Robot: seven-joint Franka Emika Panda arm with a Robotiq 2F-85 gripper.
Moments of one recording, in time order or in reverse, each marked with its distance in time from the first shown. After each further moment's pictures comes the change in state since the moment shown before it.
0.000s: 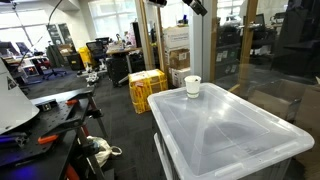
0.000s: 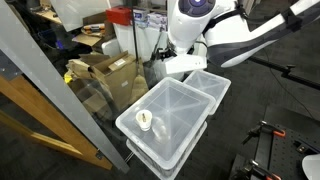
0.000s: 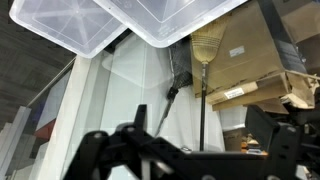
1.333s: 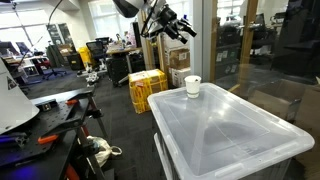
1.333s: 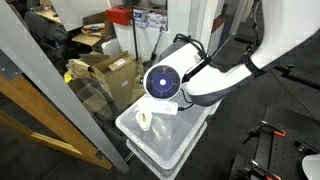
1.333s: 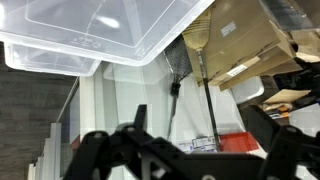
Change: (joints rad) arm 0.106 0.241 0.127 0.122 -0.289 -0.182 0.731
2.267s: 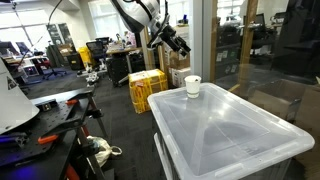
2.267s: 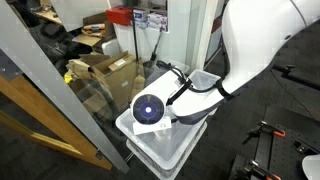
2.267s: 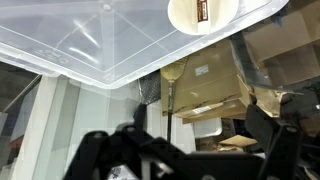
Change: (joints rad) arm 0.046 0.201 0.020 0.151 -0.022 0.056 -0.208
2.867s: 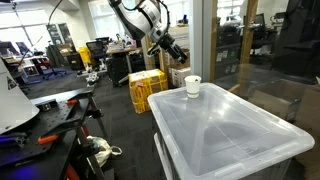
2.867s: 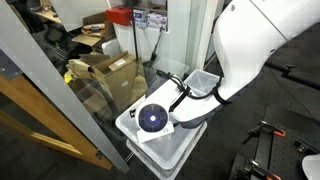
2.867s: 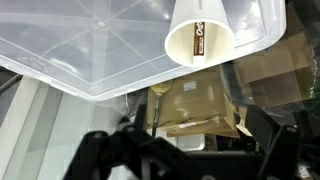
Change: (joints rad) arm -0.001 0.066 0.000 0.013 -0.057 0.062 -0.034
